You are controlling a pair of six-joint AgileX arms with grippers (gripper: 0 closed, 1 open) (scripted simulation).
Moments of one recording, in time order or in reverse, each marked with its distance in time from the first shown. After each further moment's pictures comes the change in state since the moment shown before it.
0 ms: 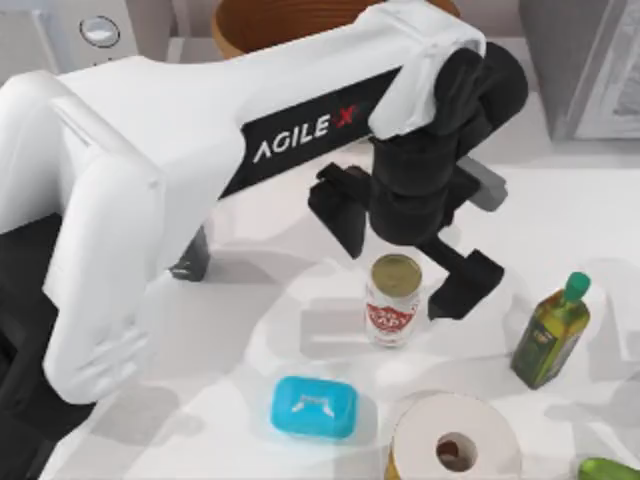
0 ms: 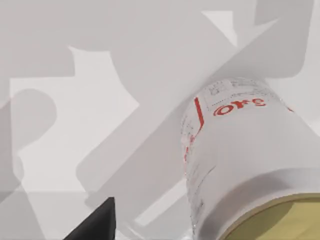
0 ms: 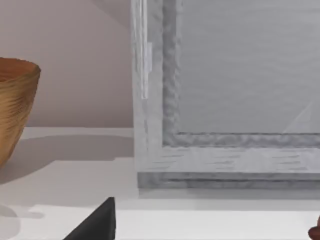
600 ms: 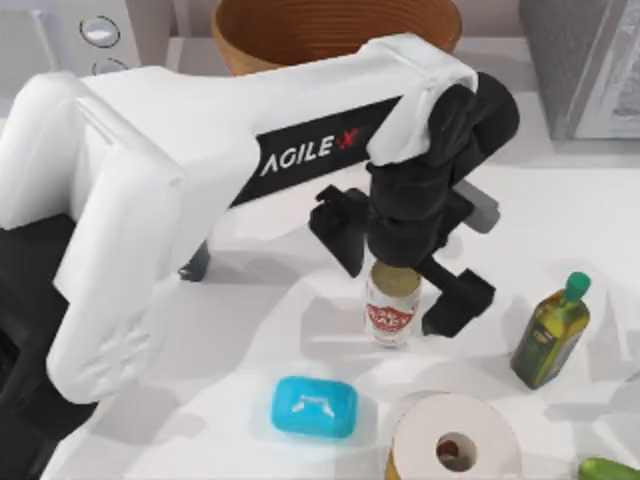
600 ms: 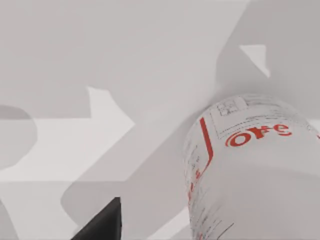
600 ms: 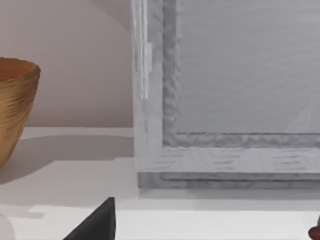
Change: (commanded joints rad) left arm -0.001 0.004 -0.096 0.100 0.000 -0.001; right arm 0.000 0.000 0.000 0.000 0.000 0.000
